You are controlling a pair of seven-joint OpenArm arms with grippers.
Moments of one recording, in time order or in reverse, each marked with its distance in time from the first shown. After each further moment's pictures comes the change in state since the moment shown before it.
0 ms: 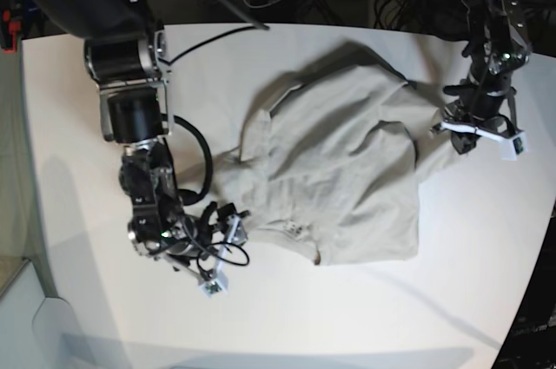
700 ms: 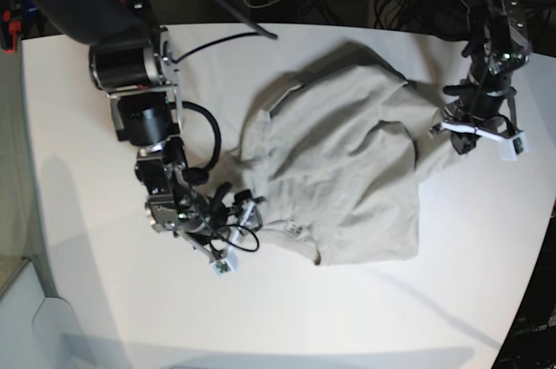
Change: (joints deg) left arm 0.0 0.0 0.0 0.0 -0.1 0.0 0.0; right arm 1.8 -1.4 0.3 -18.6 0.2 -0.1 18.1
